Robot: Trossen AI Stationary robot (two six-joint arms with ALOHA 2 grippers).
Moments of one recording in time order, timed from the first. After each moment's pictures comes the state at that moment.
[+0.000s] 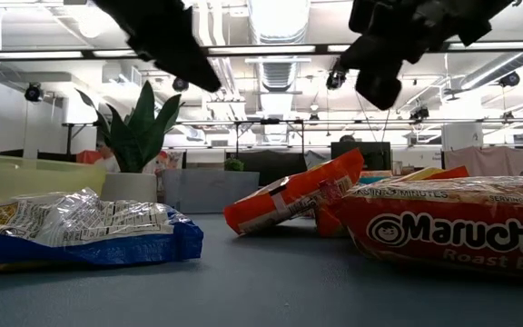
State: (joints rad) left arm -0.39 1.53 1.06 -0.41 -0.65 -0.33; right arm 0.01 1.21 0.71 0.03 -0.31 0.45
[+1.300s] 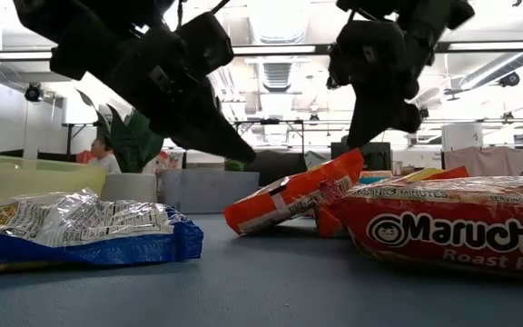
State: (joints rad) left arm -0.29 1.71 0.78 0.32 -0.19 -0.20; right arm 0.09 1.49 0.96 -0.47 0.03 0.69
